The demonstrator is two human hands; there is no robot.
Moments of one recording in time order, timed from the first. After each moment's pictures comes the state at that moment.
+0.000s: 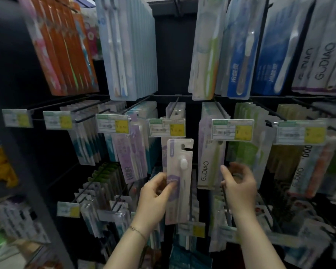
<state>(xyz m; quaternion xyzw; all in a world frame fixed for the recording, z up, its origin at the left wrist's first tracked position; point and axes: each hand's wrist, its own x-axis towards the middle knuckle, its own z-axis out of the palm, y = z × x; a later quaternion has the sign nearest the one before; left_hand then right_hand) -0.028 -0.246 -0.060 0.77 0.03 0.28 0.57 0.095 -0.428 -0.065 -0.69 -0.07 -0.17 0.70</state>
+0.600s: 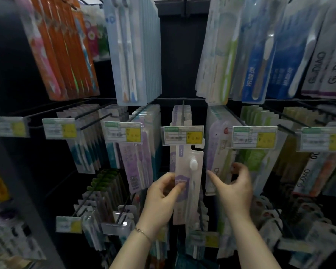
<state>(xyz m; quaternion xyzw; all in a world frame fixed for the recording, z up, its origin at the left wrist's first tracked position) -0.019 -0.223 -0.043 0.75 -0.02 0.24 0.62 0.089 -0.386 -0.063 -0.77 -0.06 -0.26 0.59</state>
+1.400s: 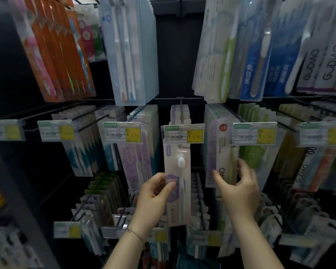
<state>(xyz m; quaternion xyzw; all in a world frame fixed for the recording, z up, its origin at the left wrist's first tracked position) -0.016 -0.197 -0.056 0.73 -0.01 0.24 0.64 0.083 -0.390 -0.065 -0.80 -0.06 -0.36 0.48</state>
